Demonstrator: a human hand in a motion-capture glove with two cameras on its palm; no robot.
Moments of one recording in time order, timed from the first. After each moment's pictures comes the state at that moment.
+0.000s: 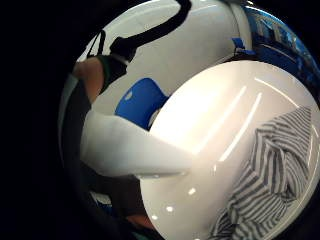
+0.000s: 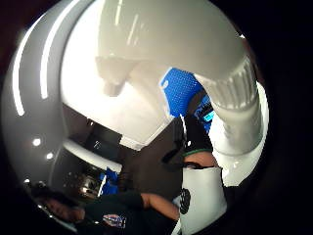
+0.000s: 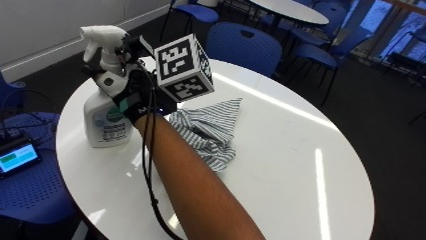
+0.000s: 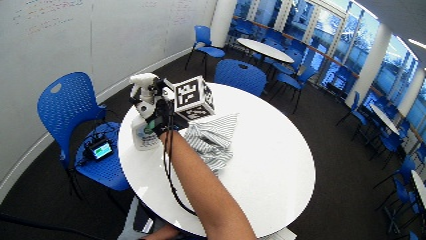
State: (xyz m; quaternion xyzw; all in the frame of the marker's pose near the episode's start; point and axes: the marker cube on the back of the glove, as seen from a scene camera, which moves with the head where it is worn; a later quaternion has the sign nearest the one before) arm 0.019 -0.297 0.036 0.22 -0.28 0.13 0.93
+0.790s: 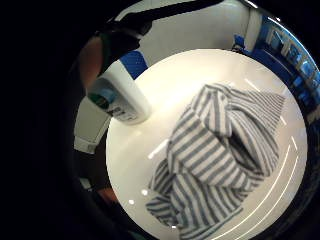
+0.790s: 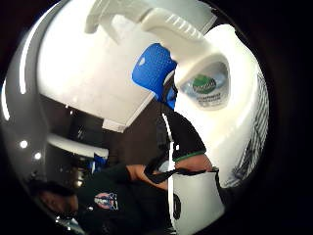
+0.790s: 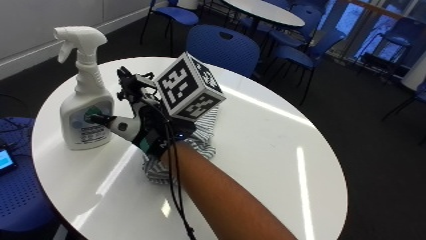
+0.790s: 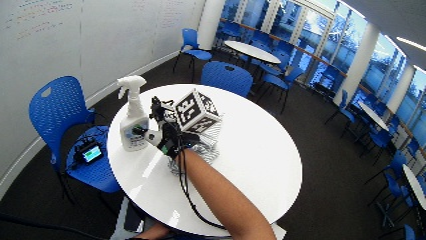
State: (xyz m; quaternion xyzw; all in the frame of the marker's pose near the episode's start) arm 0.020 -0.231 0.064 0.10 -0.17 0.06 0.98
